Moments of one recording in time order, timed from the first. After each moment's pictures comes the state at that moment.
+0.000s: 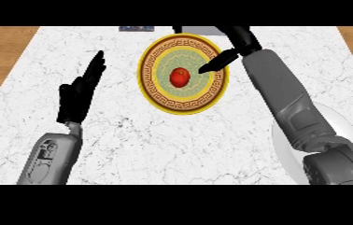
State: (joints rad) left arm -0.31 0.18 -0.01 -1.37 -0.08 0.04 0.07; right arm -1.20 -0.15 -0.25 -0.18 0.38 0.16 -0.52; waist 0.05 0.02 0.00
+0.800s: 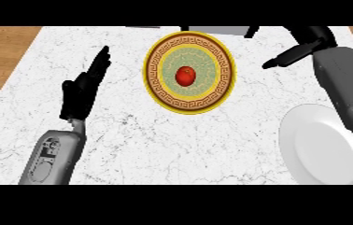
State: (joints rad) left arm -0.34 0.17 -0.03 -1.41 -0.09 0.03 0.12; right arm -1.13 -0.46 -0.30 -0.13 0.35 0.40 -0.63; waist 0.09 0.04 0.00
